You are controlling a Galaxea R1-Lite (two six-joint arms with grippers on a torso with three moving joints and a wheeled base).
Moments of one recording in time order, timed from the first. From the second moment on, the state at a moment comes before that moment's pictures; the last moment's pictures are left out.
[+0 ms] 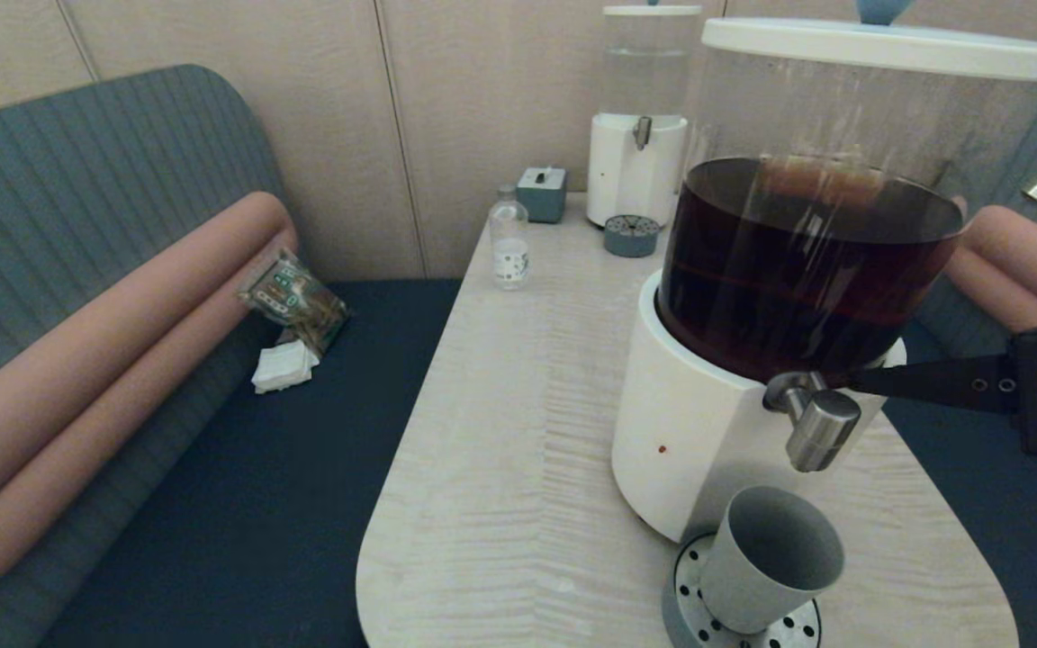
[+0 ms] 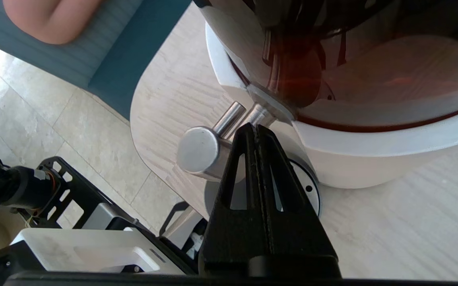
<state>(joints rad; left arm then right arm) 0.01 0.00 0.00 0.00 0.00 0.02 0.36 1.26 -1.11 0.32 0.32 0.18</state>
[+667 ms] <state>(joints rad) 0.01 0.00 0.00 0.00 0.00 0.02 0.38 1.28 -1.08 0.31 0.32 0.18</state>
